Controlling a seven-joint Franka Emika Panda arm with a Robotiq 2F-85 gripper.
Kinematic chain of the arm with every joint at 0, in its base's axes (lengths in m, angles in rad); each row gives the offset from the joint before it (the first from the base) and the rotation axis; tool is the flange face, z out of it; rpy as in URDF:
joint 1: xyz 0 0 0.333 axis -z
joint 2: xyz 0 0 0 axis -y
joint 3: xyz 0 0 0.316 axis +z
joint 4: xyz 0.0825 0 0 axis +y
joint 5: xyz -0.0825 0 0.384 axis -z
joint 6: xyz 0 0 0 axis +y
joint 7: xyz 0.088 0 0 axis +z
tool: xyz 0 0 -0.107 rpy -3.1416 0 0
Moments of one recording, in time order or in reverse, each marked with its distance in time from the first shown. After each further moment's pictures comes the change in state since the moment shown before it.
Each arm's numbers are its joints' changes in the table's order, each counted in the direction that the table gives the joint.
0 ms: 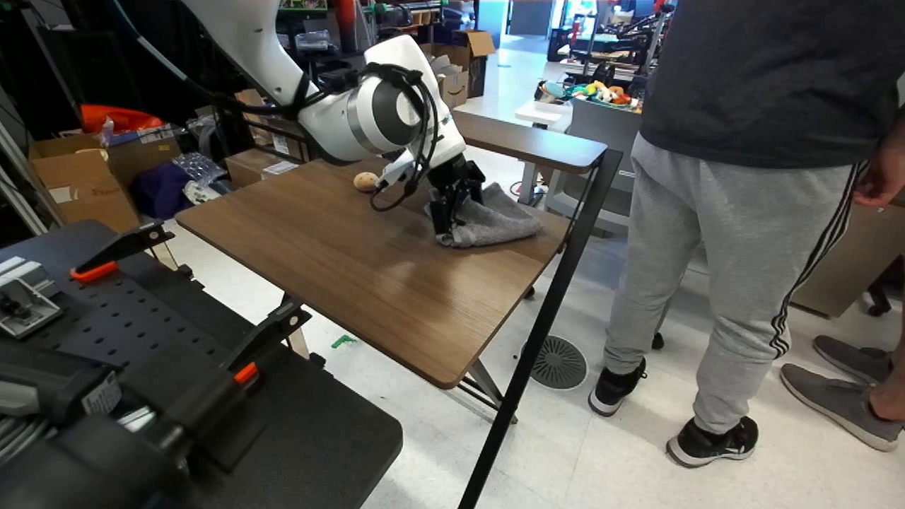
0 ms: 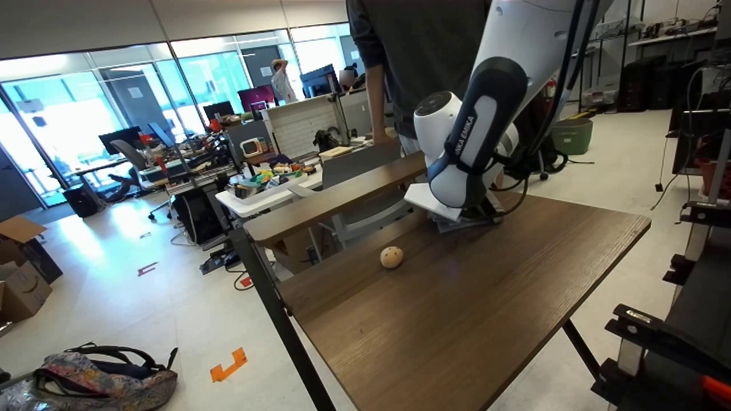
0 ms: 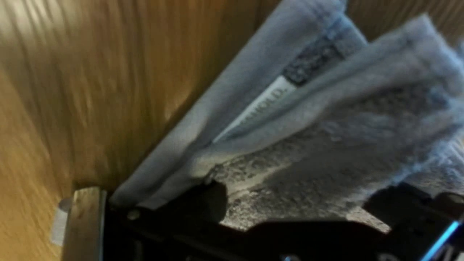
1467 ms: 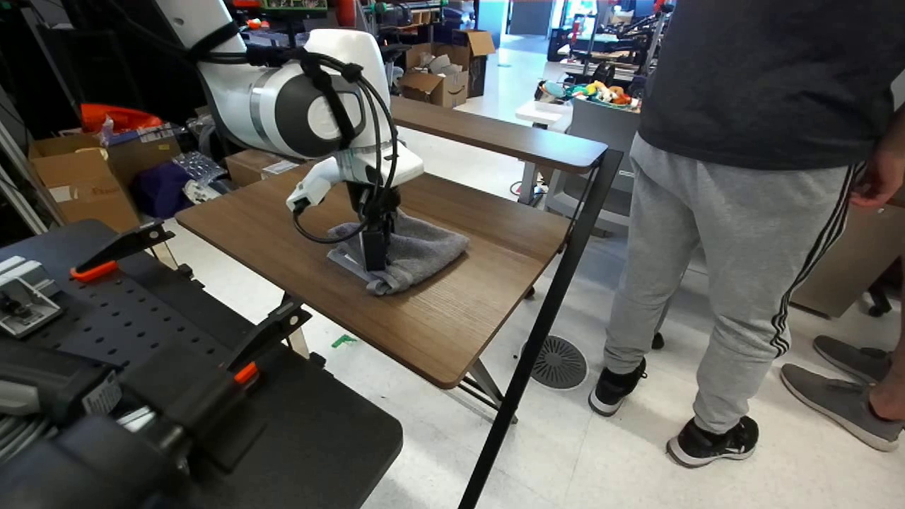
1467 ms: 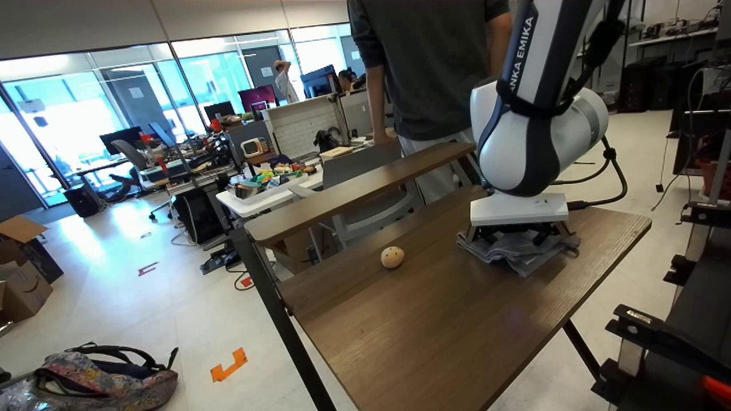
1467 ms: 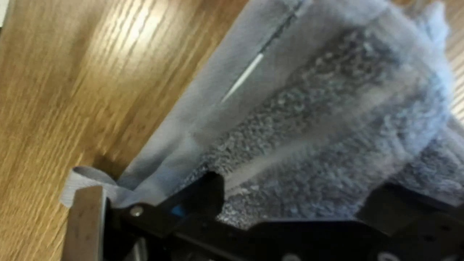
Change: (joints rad) arm 0.114 0.407 0.275 0.667 -0.002 -0.121 0.653
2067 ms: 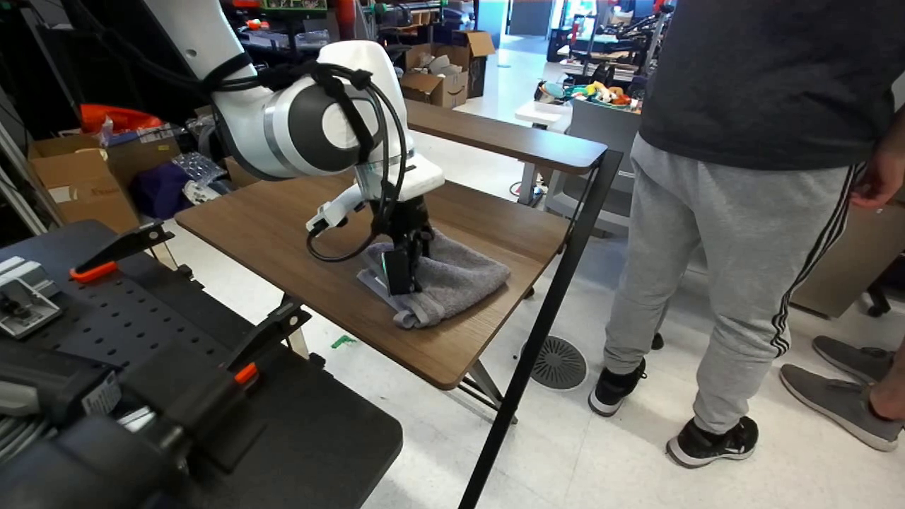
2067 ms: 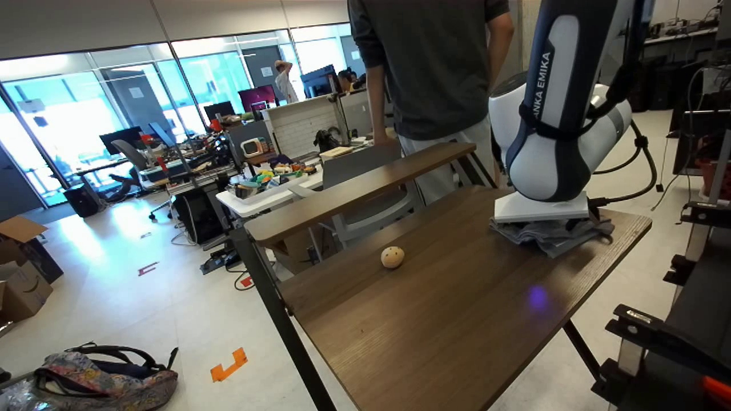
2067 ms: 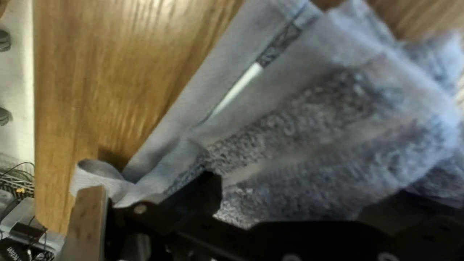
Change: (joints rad) arm -0.141 -0.064 -0.222 0.030 0.005 -0.019 -0.154
